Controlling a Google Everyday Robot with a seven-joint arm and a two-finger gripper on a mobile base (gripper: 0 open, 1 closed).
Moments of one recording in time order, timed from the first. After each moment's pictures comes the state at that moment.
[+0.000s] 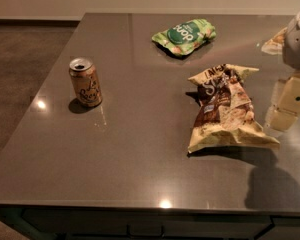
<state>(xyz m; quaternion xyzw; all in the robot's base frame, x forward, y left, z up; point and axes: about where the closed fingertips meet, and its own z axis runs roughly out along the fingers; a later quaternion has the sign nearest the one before) 0.438 -0.217 0.976 -0.60 0.78 -0.03 0.16</state>
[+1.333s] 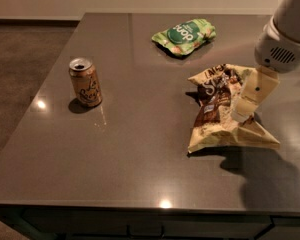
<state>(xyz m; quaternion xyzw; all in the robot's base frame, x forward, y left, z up) 0.488 -0.217 0.939 -0.48 0.87 -0.03 0.13</state>
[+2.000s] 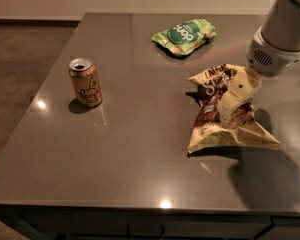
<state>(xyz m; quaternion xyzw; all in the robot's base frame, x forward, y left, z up) 0.509 -0.230 0.914 -0.33 0.94 -0.04 0.11</state>
